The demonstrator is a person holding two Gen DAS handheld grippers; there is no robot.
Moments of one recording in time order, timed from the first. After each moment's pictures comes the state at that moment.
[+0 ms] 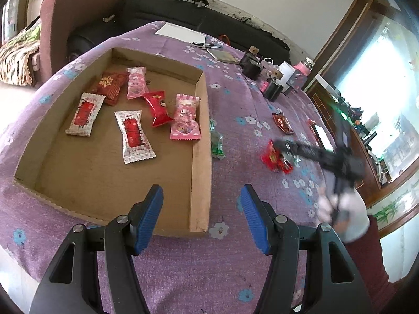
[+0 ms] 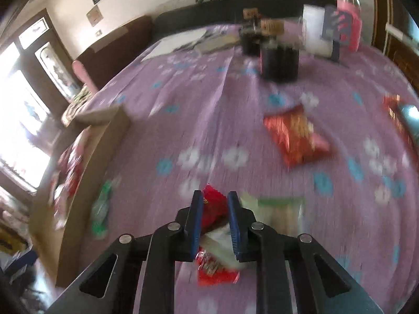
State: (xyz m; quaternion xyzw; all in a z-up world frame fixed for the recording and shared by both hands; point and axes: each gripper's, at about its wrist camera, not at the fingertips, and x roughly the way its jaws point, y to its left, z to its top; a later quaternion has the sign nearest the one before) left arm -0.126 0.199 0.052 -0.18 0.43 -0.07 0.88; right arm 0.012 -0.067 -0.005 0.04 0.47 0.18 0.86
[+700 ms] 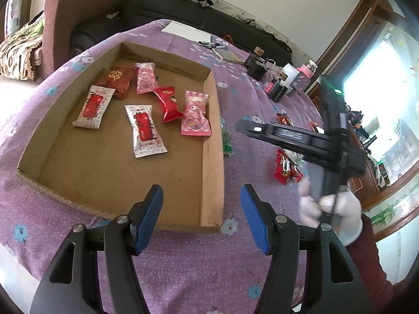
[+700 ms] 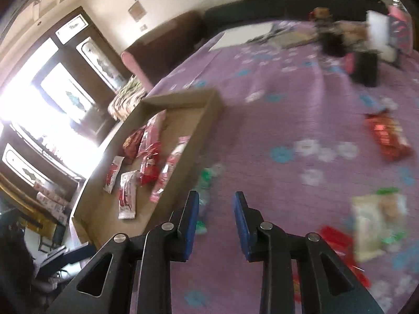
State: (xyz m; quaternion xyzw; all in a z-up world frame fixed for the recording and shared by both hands) left arm -0.132 0.213 0.047 -0.20 0.43 -0.07 0.88; right arm 0.006 0.031 0.003 0.07 0.46 0.29 0.83
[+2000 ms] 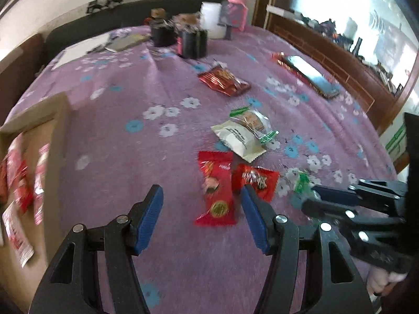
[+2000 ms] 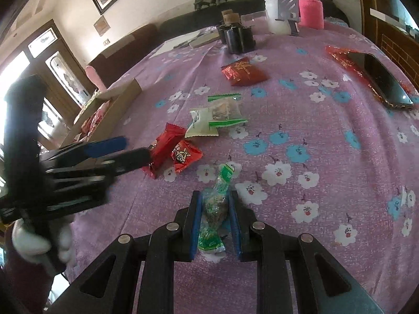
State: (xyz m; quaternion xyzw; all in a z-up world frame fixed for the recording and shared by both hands) left arm -0.020 0.022 0.010 0.05 0.46 -0.17 0.87; right arm -0.094 -0.158 -0.019 0.08 0.45 0.19 0.87
